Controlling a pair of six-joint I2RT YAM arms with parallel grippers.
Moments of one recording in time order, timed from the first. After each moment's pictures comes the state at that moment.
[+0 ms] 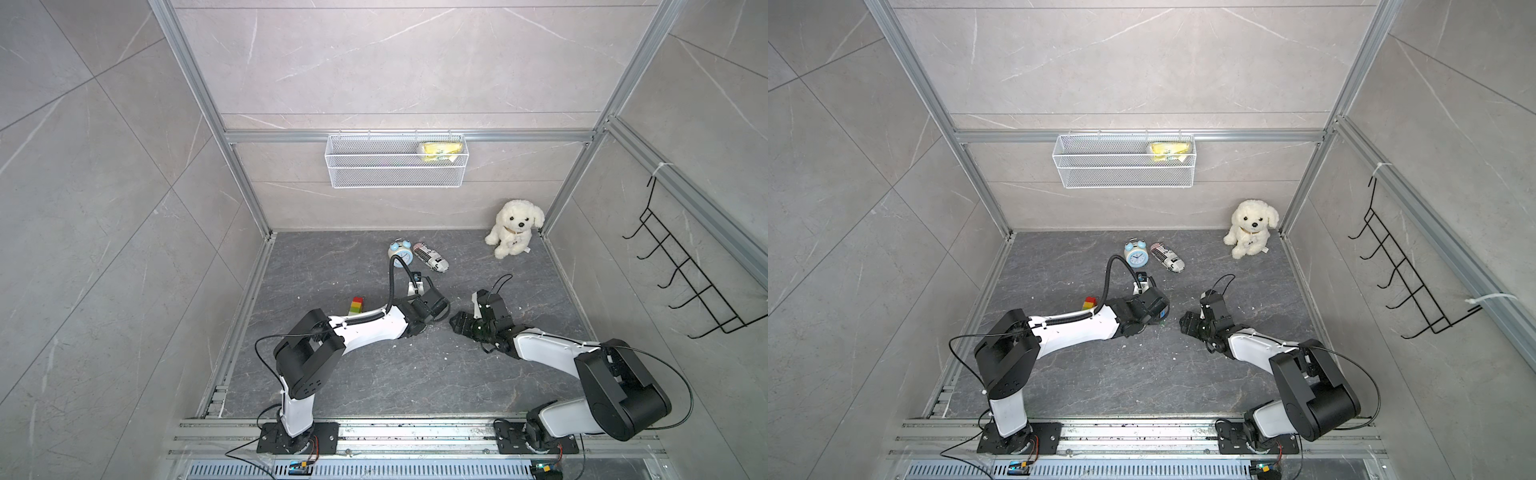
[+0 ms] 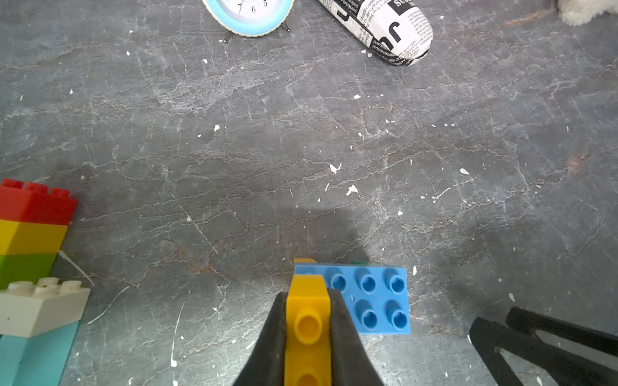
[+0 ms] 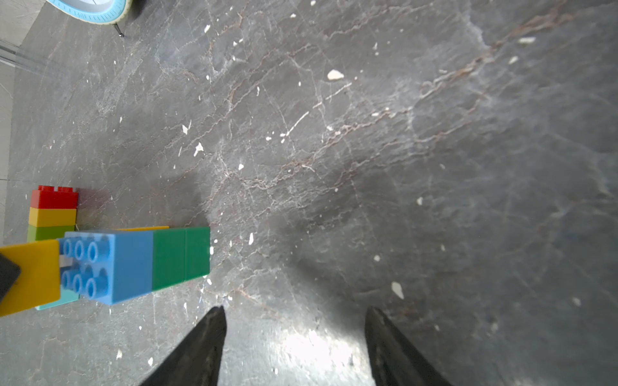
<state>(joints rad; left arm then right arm) -0.99 1.86 1.30 -0.42 -0.49 -0.77 0.38 1.45 0.55 0.05 -0.14 0.64</state>
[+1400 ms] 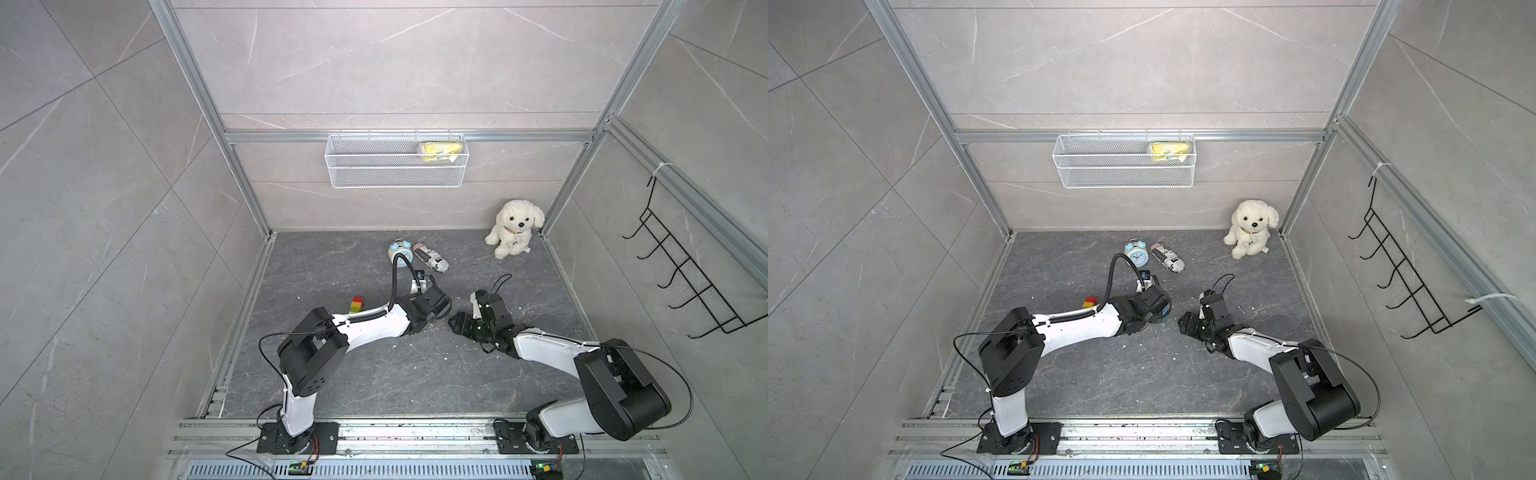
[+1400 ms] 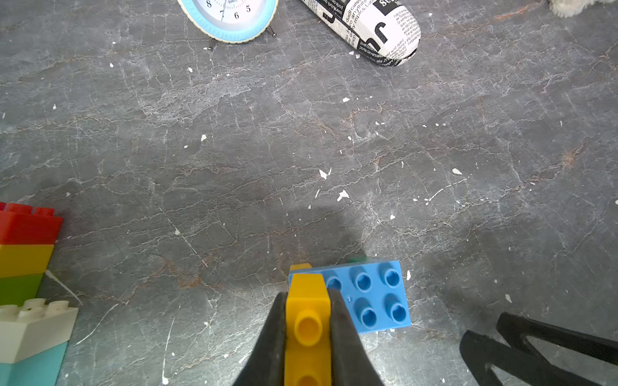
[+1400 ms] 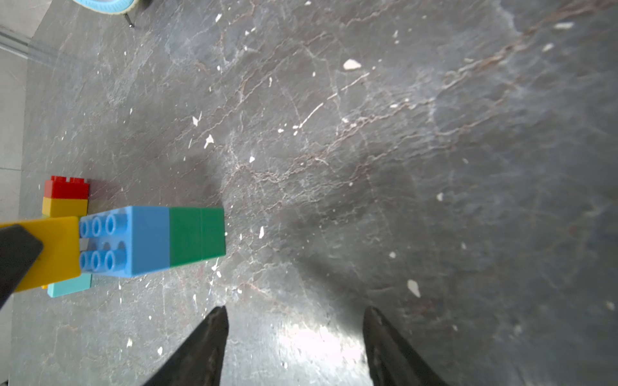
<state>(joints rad) -0.98 1.90 1.33 -0.42 -0.47 -0.75 0.38 1.45 0.55 0.05 -0.18 0.63</state>
